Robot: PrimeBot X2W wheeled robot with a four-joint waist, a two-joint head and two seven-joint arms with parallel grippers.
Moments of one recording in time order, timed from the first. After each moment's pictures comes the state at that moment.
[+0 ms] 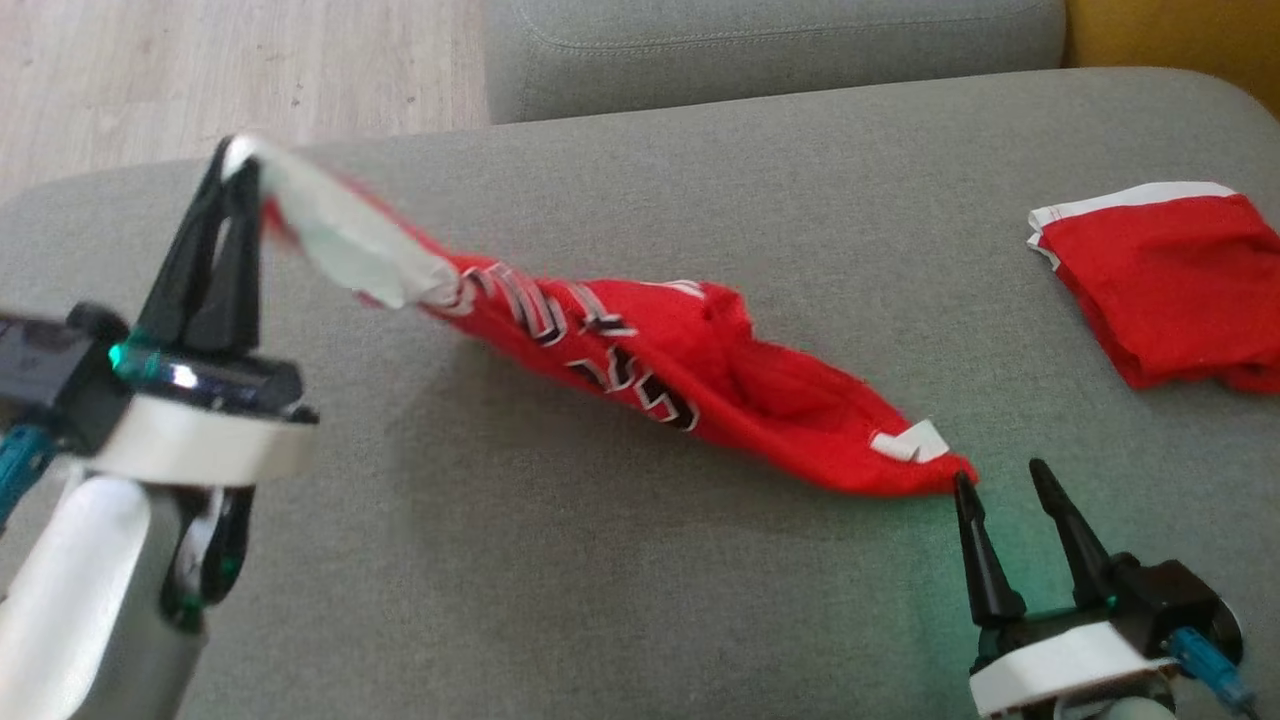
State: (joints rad) left arm -0.37 0.46 -0.34 -0.11 -0.47 0.08 -0.09; right arm 0.09 -0.09 0.09 0.19 0.15 0.13 -0.25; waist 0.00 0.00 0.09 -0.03
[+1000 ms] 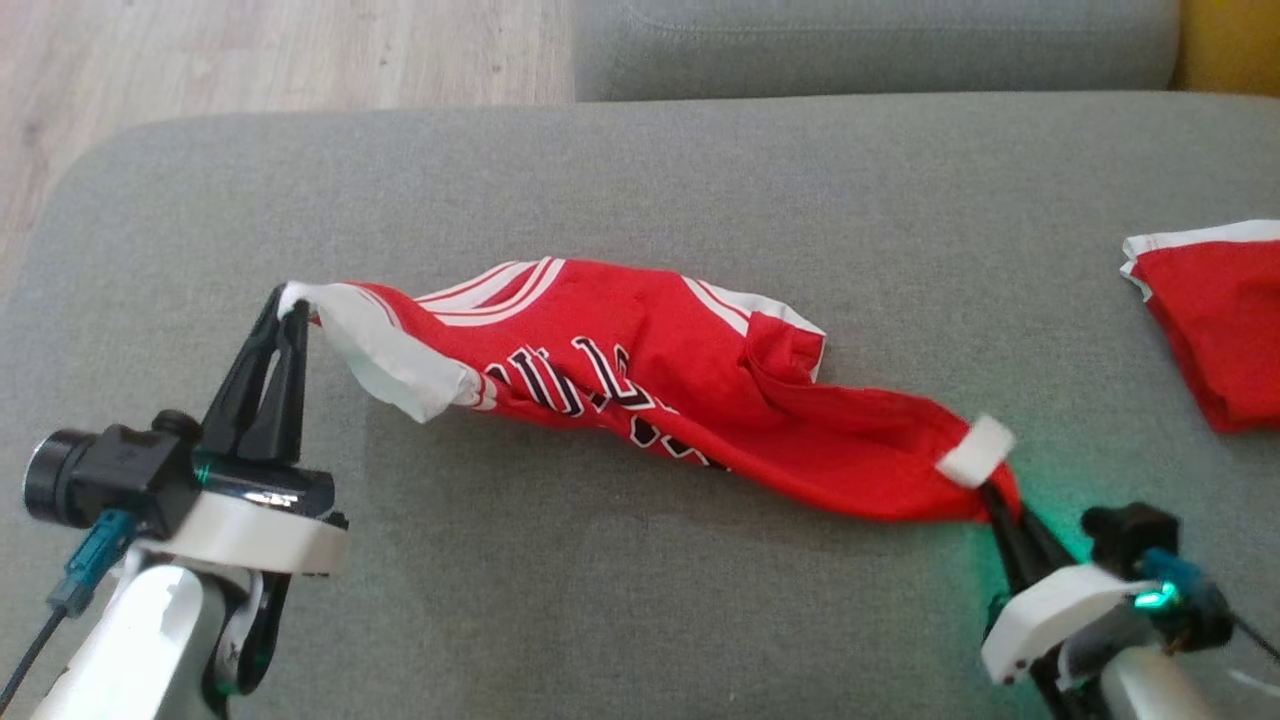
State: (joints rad) left arm -0.22 0.48 -0.38 0.00 -0.47 0.09 -0.13; right arm -0.09 -0.17 0.14 0.52 0.24 0.13 -0.10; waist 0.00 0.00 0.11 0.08
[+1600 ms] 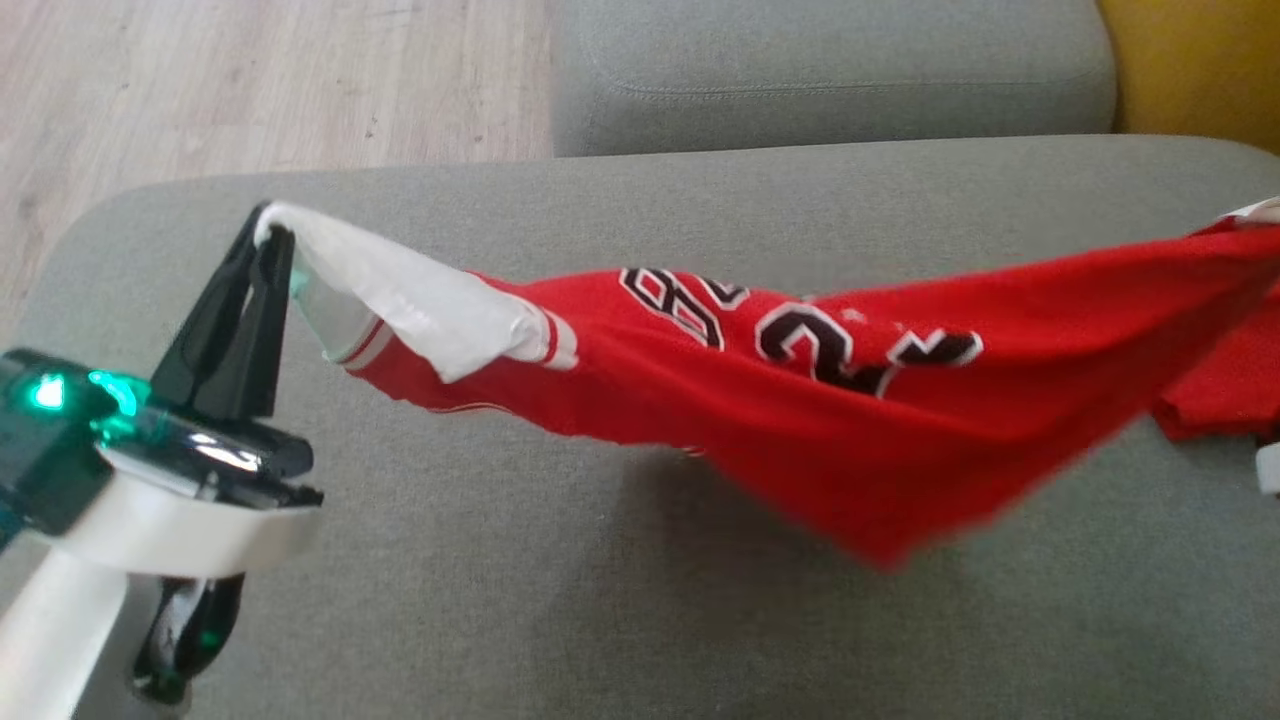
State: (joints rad) left arm -0.24 0.55 -0.34 -0.27 -0.57 0.02 -0.09; right arm -0.10 -0.30 -0.20 -0.13 0.34 0.13 0.08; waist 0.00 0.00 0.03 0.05
